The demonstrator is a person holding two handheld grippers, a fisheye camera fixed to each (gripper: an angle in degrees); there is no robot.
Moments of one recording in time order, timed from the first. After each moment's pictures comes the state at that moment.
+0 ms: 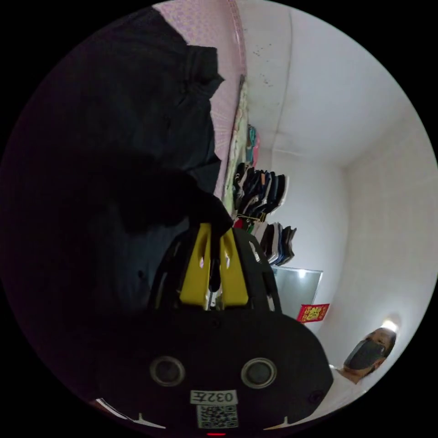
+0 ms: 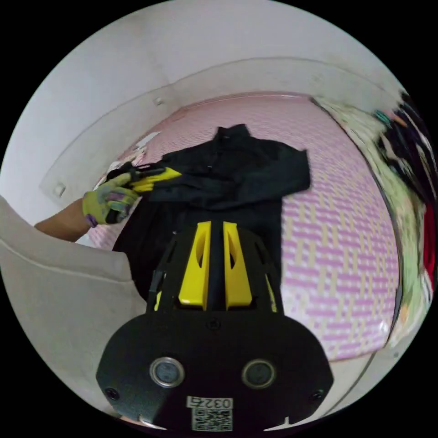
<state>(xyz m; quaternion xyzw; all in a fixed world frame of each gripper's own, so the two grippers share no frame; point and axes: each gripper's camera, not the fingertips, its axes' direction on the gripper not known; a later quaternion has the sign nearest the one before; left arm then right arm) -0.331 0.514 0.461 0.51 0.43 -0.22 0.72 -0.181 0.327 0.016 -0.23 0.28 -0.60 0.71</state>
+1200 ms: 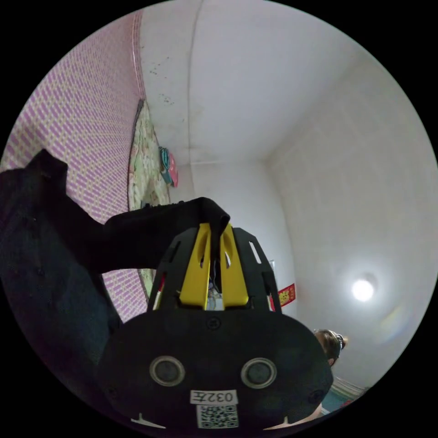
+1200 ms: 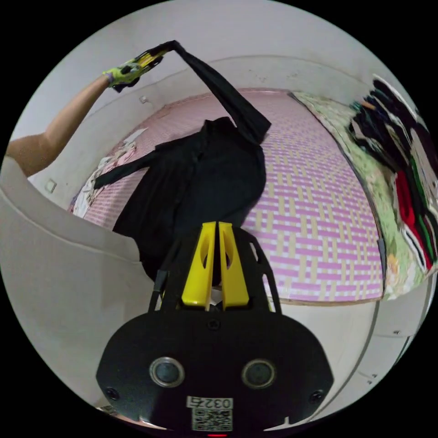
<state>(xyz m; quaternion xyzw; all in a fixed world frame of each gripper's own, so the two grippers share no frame) -0.450 0.541 0.225 0.63 0.48 -0.01 0.62 -0.137 0.363 -0.103 -0.17 0.35 -0.55 0.74</state>
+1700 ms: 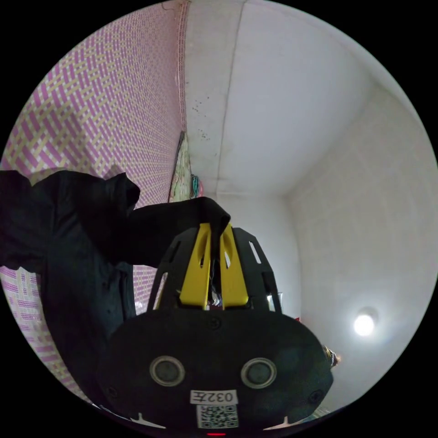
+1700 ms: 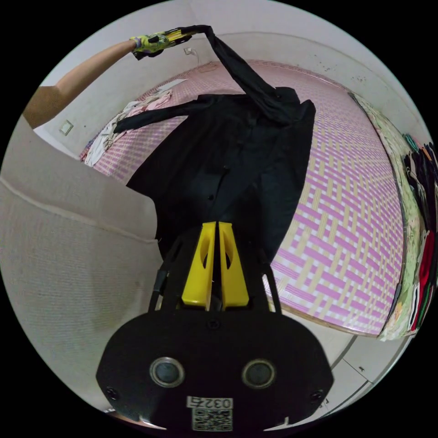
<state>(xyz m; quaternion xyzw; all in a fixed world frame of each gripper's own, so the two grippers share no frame) -0.612 0.676 0.339 0.65 0.47 -0.14 0.58 -0.104 0.449 -0.016 -0.32 0.36 -0.60 0.64</state>
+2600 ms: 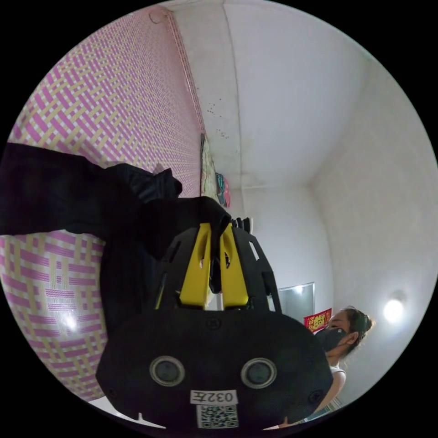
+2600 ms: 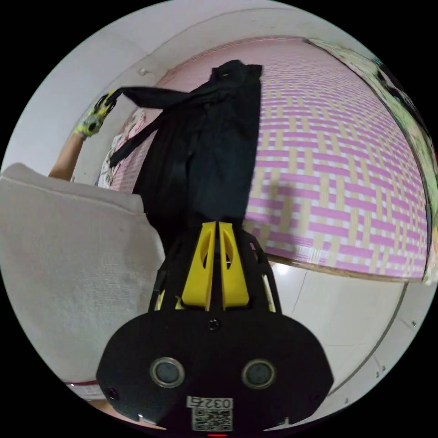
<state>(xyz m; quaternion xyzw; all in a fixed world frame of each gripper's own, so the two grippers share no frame) -0.607 0.725 0.475 0.65 0.38 -0.17 0.63 -0.089 0.351 -0.066 -0.35 0.35 -0.47 0.73</state>
